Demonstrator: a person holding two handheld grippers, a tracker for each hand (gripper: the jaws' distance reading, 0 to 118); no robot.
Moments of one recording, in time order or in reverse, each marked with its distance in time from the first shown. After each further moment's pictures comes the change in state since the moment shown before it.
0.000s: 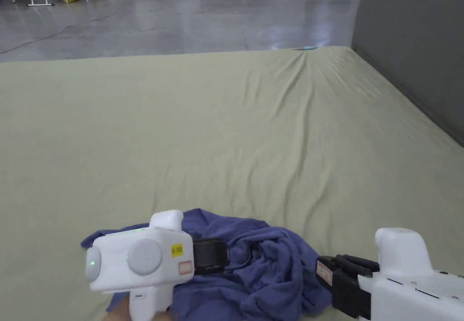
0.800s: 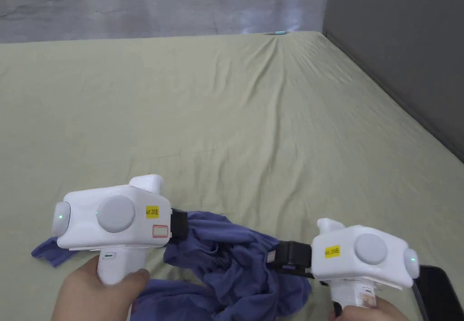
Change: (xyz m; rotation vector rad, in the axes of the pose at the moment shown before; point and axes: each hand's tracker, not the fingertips) left arm 0.050 0.025 0.017 0.003 -0.014 -0.118; right arm 0.119 0.002 -0.194 -0.415 -0.092 -0.338
